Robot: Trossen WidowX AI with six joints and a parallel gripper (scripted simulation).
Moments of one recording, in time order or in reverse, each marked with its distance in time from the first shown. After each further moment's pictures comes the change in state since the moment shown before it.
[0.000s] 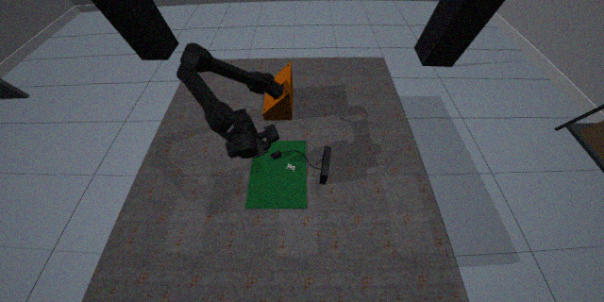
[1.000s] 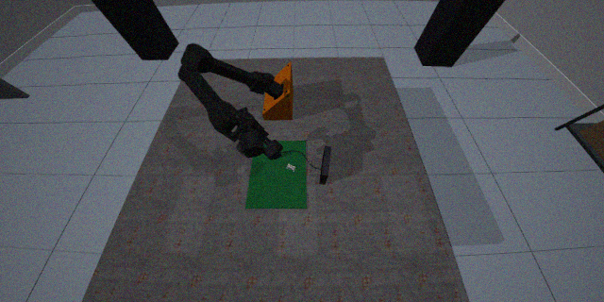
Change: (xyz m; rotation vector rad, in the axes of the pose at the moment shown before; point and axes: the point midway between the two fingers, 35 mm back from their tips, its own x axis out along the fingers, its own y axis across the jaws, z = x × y) arm -0.008 0.037 0.003 1.190 0.107 0.136
